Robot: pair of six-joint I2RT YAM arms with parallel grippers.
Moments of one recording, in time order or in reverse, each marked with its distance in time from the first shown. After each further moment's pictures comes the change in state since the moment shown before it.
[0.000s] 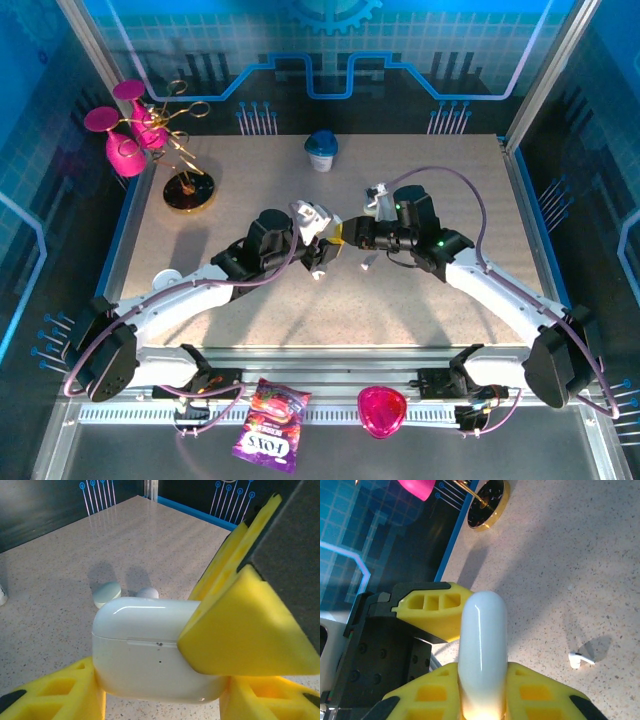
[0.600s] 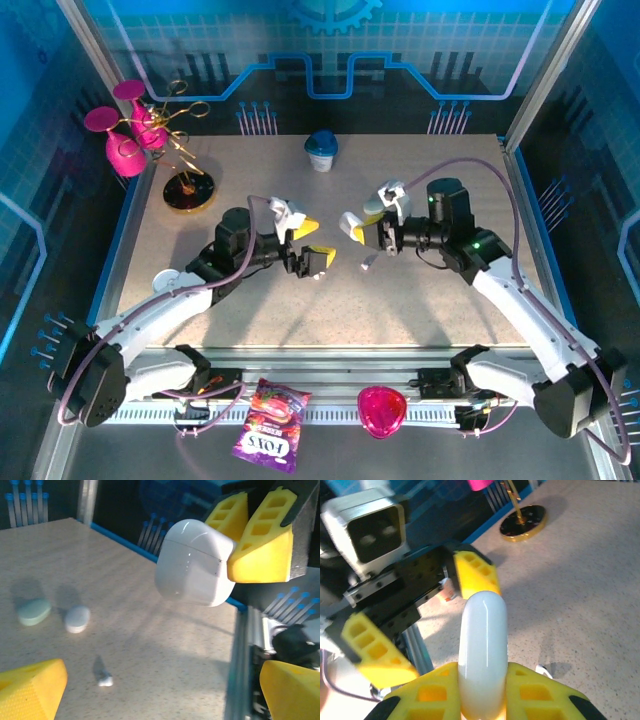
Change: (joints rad) left arm 0.168 -0.135 -0.112 0.149 0.504 -0.240; right arm -0.115 -0.170 0.085 -0.250 -0.201 -0.558
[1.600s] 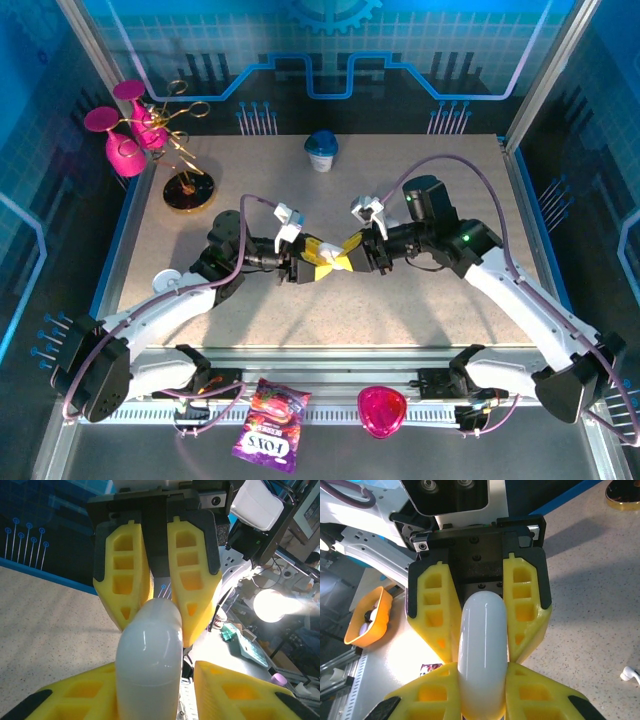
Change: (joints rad) left arm -0.002 0.029 -0.035 0.309 0.438 -0.199; right arm 0.142 0.081 0.149 -0.216 -0.191 -0.119
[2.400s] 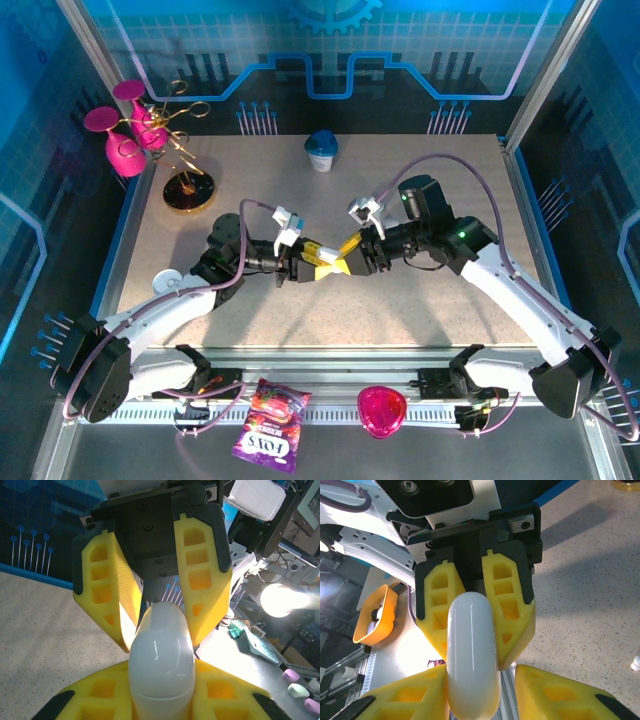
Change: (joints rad) left arm -0.001 -0.002 -0.029 0.034 -0.010 0.054; right arm 0.005 0.027 0.011 -0.034 -0.002 0.013
